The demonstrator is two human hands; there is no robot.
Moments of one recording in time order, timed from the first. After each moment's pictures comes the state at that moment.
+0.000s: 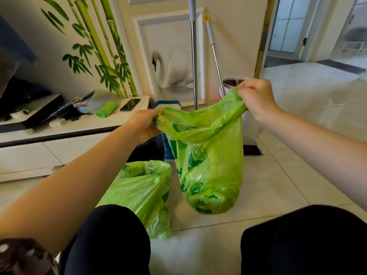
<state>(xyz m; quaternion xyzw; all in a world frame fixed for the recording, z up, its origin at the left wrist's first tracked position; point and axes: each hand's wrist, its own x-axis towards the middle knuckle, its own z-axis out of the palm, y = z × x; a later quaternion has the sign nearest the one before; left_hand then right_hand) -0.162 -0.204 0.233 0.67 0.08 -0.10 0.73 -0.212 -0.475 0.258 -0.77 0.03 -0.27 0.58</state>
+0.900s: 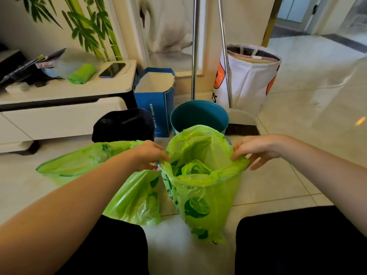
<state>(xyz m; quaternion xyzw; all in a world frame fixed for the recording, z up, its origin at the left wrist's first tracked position) -0.155 -0.194 0.071 0.82 0.09 -0.31 0.47 -0.193 -0.503 0.096 -0.86 0.14 0.37 0.33</state>
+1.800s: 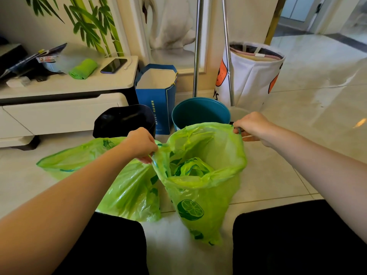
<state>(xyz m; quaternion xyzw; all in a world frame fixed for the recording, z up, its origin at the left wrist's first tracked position) -0.166 -0.182 0.108 0.93 0.04 -0.19 0.30 -0.166 -0.491 0.102 -0.84 0.25 0.07 0.48</state>
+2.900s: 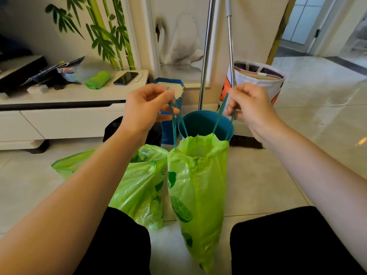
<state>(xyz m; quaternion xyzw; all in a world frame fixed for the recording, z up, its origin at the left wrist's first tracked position) -0.189 -0.194 0.199 0.68 -0.11 0.06 0.72 -0.208 -0.419 0.205 -0.75 0.02 -0.14 0.64</state>
